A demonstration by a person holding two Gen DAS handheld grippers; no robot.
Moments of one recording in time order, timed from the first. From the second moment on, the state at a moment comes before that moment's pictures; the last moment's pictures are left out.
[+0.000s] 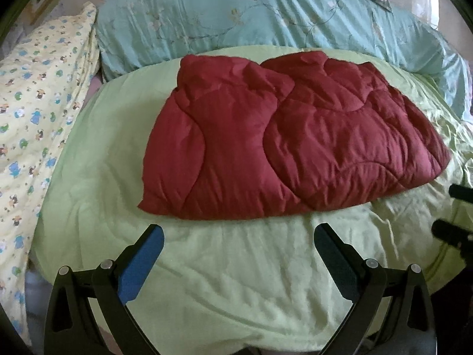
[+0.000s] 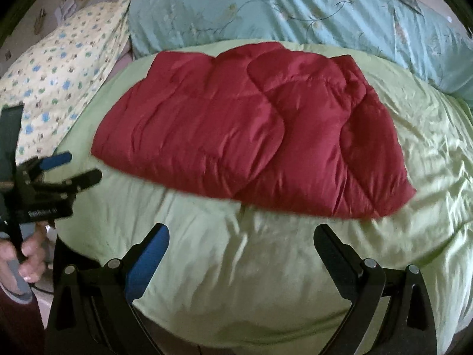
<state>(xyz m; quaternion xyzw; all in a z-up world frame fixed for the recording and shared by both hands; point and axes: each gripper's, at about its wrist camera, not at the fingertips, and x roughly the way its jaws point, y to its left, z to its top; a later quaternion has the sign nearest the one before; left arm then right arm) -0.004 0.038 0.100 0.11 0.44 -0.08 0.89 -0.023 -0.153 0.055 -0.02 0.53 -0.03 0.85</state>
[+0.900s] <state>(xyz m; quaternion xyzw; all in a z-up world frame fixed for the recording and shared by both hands) -0.011 0.031 0.130 0.13 0.42 -0.08 0.89 -0.016 -0.140 0.087 -0.04 0.50 -0.02 0.86</state>
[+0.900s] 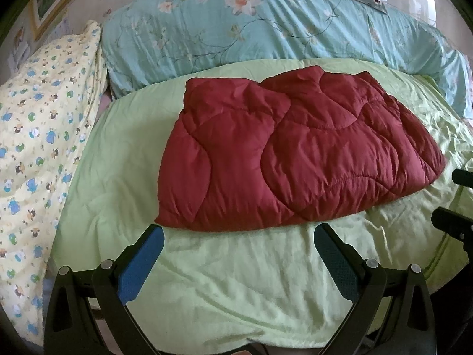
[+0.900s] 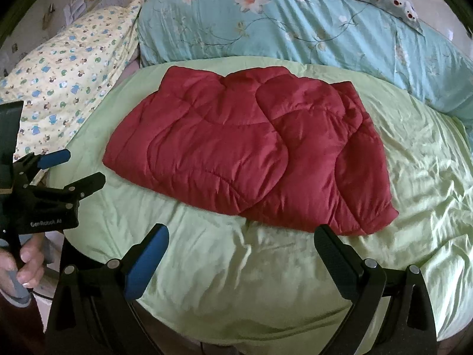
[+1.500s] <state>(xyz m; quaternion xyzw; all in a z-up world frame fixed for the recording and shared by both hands) 0.022 0.021 0.118 0.14 0.43 -0.07 0.89 0.018 -0.156 0.081 -0.03 0.51 -0.03 0.86</state>
